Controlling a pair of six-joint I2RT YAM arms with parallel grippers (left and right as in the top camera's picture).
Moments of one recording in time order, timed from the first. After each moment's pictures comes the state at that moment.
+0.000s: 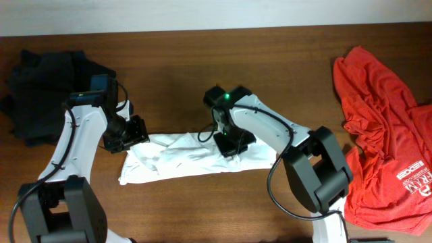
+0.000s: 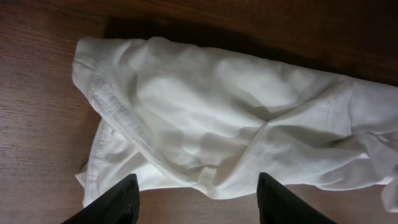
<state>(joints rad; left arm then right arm) 0.07 1.72 1.29 -1.12 0.18 -0.20 0.61 2.10 1.61 -1.23 -0.12 0.24</state>
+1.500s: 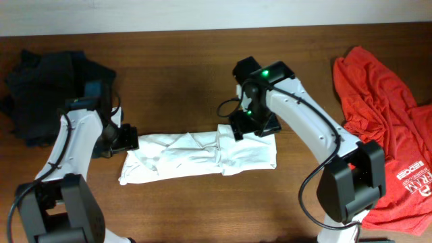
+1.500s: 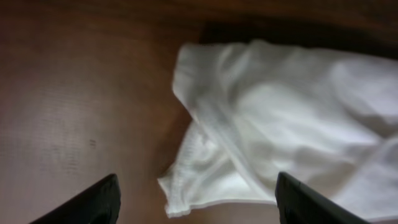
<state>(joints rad) 0.12 1.72 1.22 -1.07 -0.02 -0.07 0.44 1.94 1.69 -1.37 -0.18 0.22</state>
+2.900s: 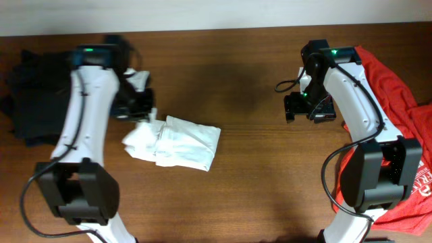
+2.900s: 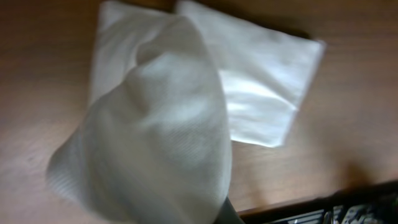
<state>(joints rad) -0.10 1.92 1.85 -1.52 0.19 -0.05 0.07 1.94 1.69 -1.39 -0.04 0.11</state>
